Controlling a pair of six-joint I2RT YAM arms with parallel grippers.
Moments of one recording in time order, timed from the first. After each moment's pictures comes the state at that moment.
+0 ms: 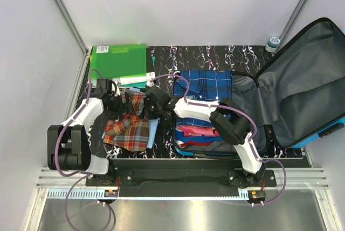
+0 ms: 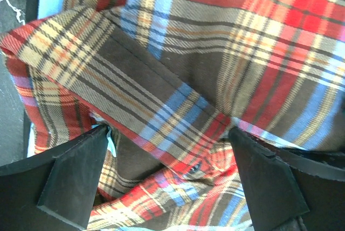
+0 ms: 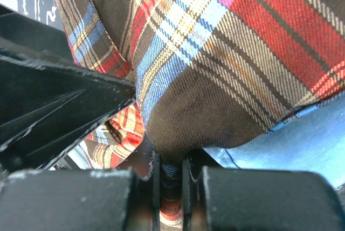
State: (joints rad) left arm -0.01 1.42 0.86 -0.59 0.23 -0.25; right arm 0.97 2.13 1.52 -0.13 -0.13 0.82
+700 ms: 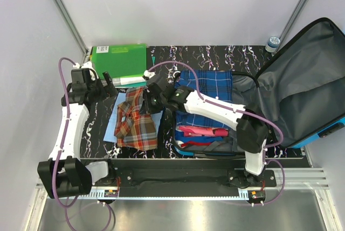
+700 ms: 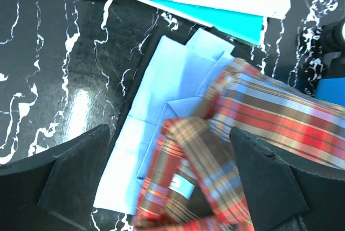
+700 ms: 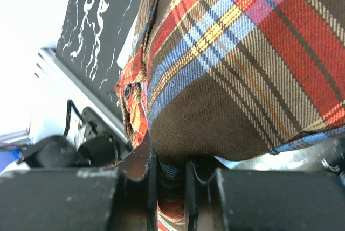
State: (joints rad) left arm 0.12 1.16 1.04 -0.63 0.10 -0.28; right arm 1.00 1.92 1.63 -0.41 -0.12 0.70
